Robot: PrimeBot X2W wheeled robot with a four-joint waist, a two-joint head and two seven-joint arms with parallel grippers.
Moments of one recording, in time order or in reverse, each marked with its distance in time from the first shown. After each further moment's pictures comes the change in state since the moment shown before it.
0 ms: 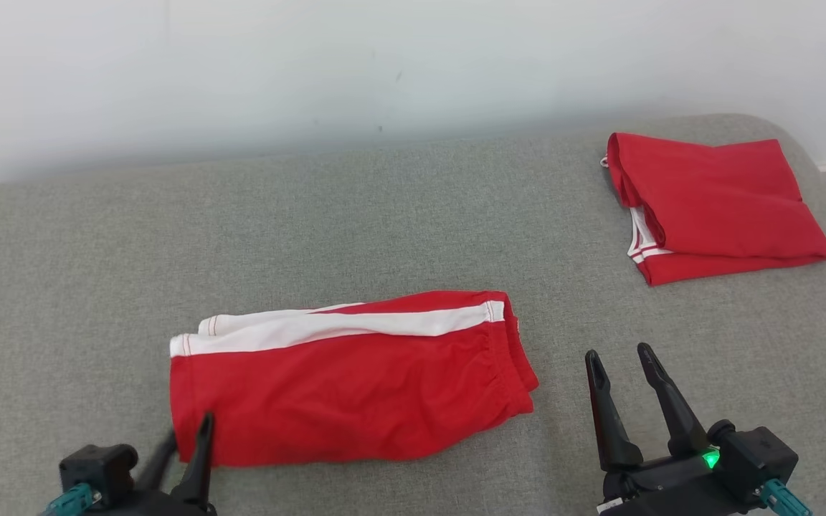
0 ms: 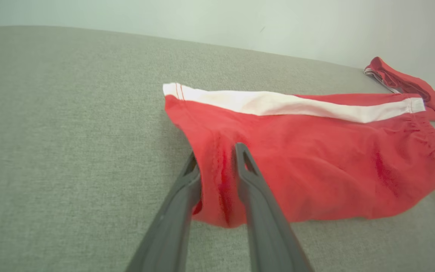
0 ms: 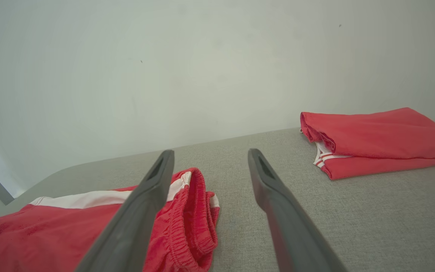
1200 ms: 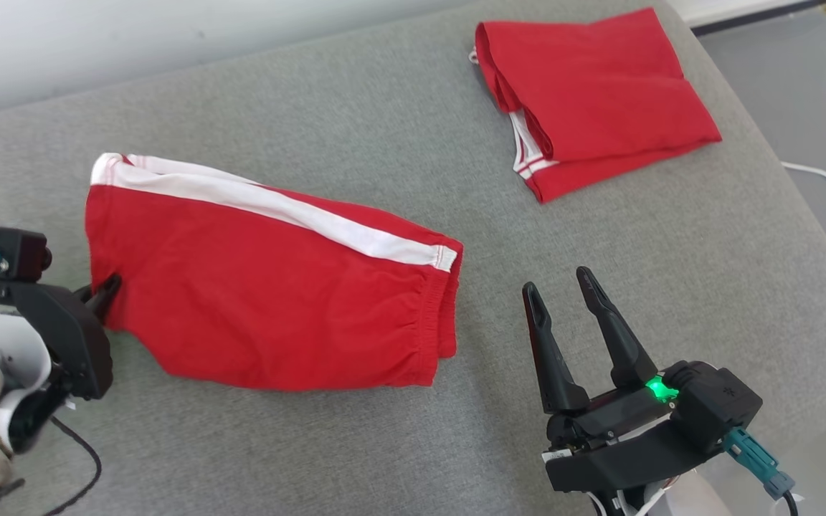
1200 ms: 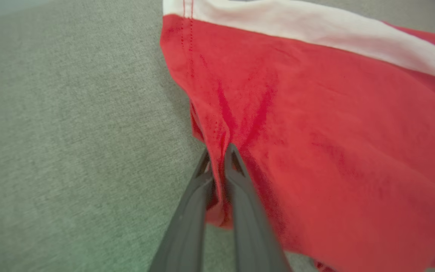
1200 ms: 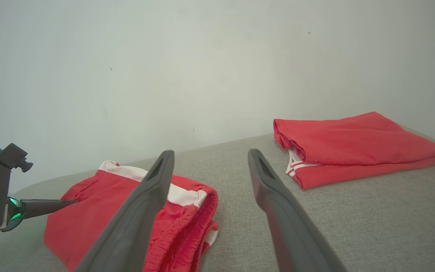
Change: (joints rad) left arm -0.541 0.095 -0.046 0.410 0.023 -0.321 0.424; right arm -0.157 0.027 0.128 -0.060 0.006 0.000 0.000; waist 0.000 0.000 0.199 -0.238
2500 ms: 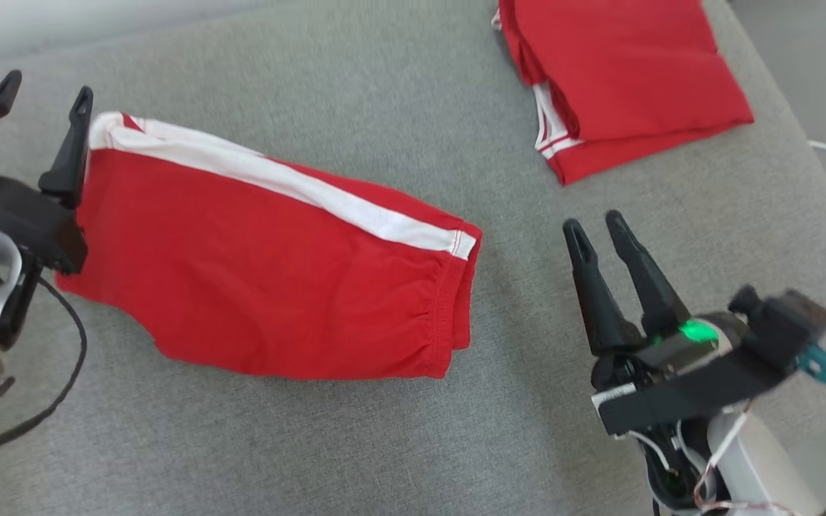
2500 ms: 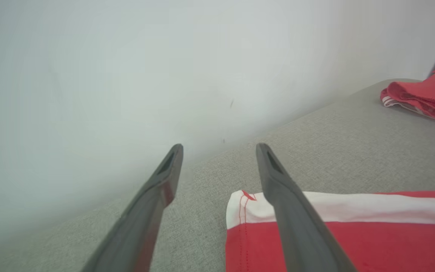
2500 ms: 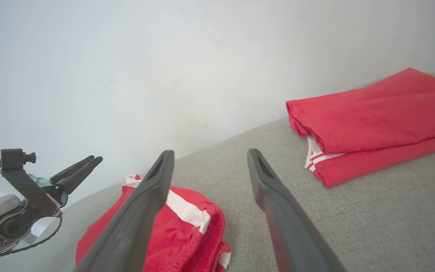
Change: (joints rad) left arm -0.237 -0.094 0.071 0.166 0.307 -0.004 -0.475; right arm -0.119 -0.146 0.019 -0.066 0.396 0.000 0.166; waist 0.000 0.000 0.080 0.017
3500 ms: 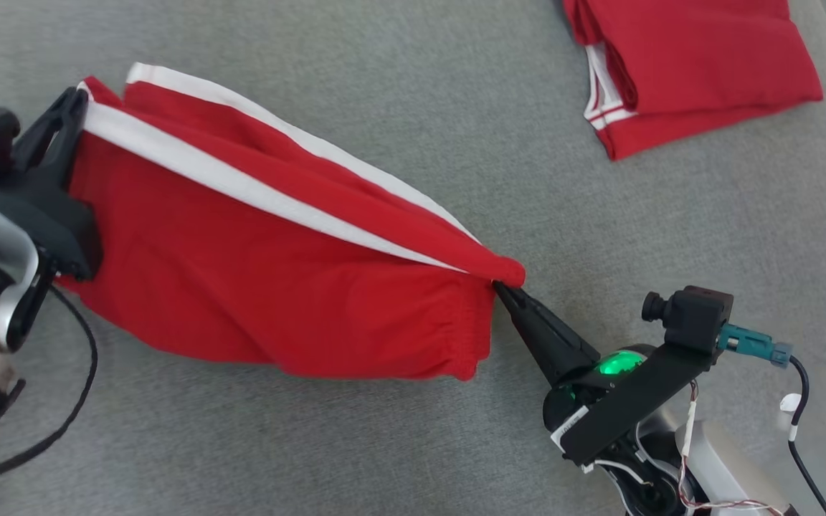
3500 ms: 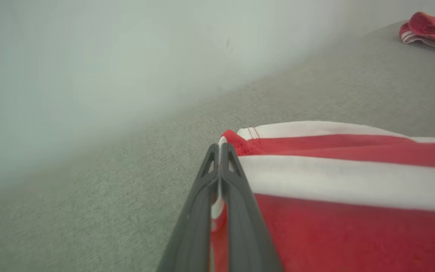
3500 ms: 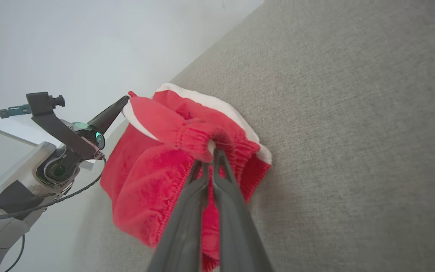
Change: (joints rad) left arm 0.128 -0.010 0.196 -0.238 0.158 0.000 0.233; right arm 0.002 -0.042 0.140 0.014 0.239 0.000 0.208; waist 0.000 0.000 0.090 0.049
